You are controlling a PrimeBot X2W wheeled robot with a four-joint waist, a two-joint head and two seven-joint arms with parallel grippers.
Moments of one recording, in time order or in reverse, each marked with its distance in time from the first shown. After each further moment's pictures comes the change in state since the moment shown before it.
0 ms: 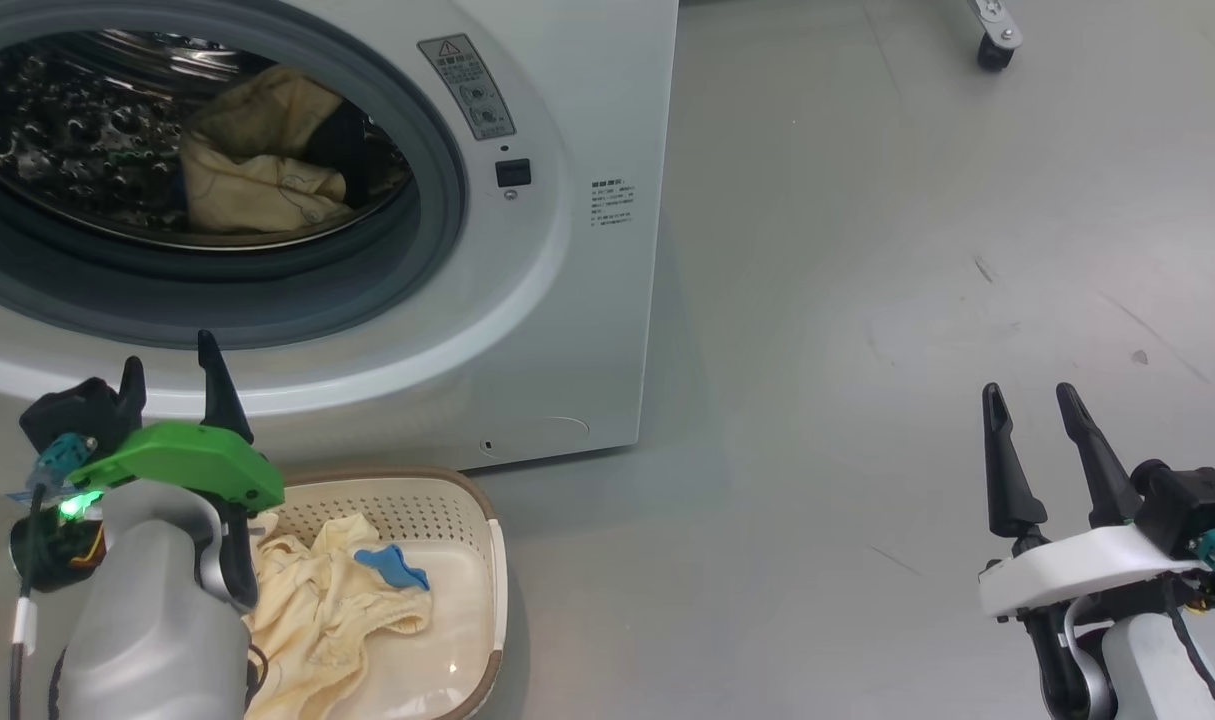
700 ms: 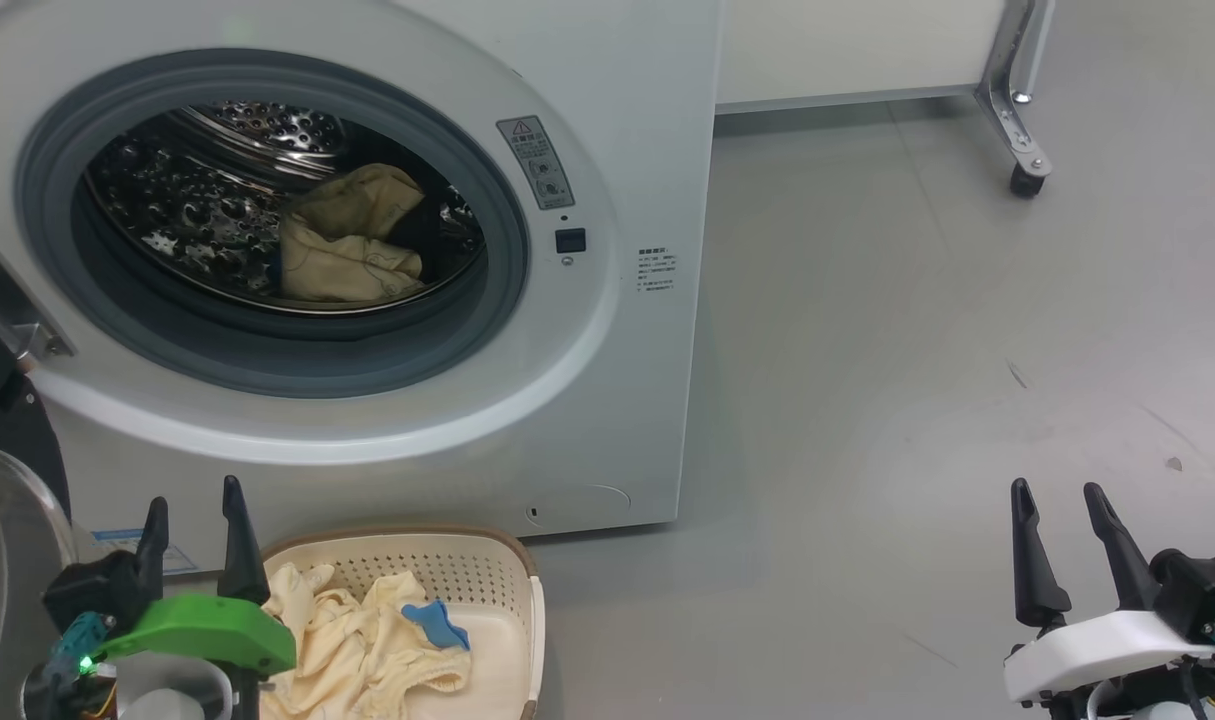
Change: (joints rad) left arm 0.385 0.000 -0.034 -0.328 -0.026 -0.037 0.000; right arm 0.142 -0.002 -0.046 0.006 -0.003 0.000 0.000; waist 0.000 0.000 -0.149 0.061
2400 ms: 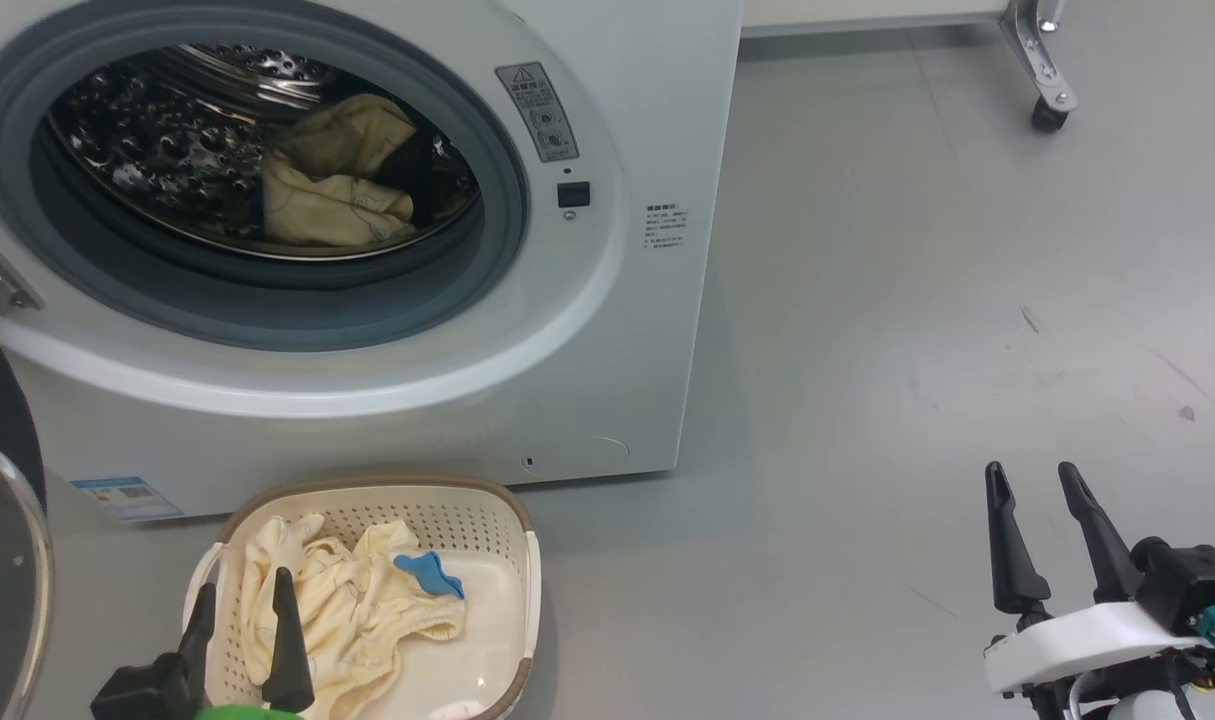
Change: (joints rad) left arm 0.285 0.009 -0.121 -0.299 -0.031 0.066 0.019; right arm 0.007 0.007 0.034 -0.060 -0.005 0.000 0.000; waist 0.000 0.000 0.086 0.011
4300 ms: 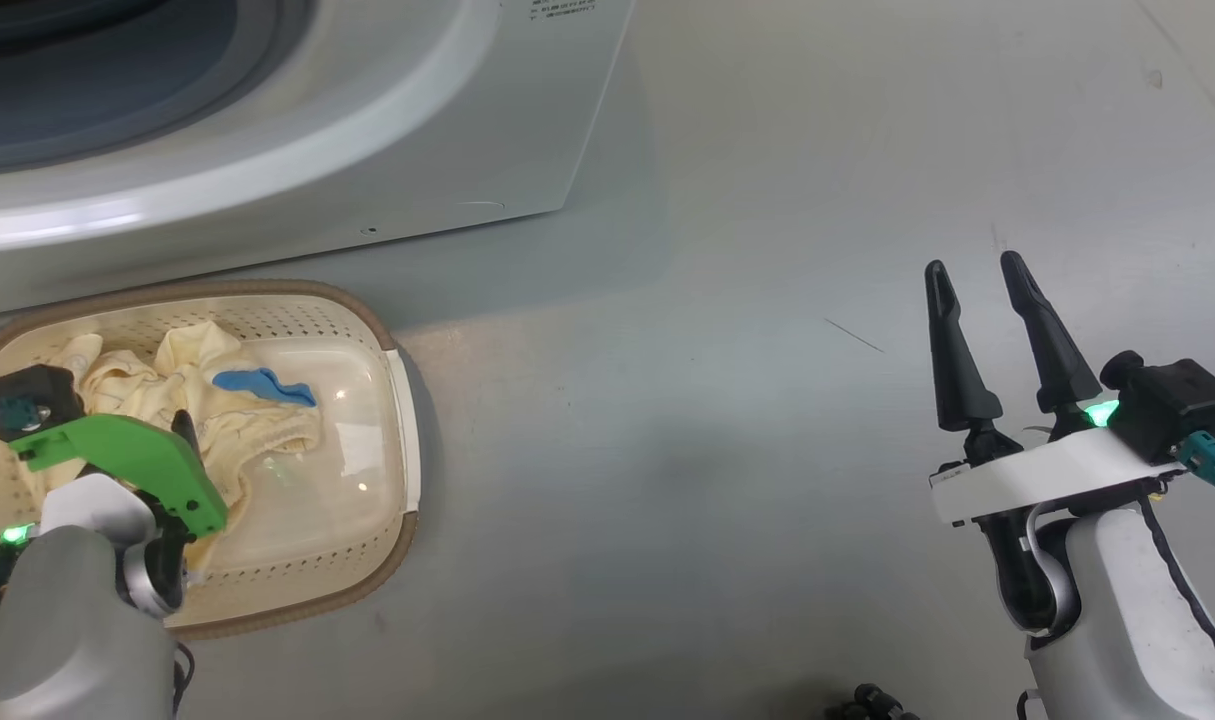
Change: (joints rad) left arm -0.539 0.089 0.120 0.383 0.007 0.132 0.551; right arm -0.298 0.030 0.058 -0.002 0.021 0.000 0.000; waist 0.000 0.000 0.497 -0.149
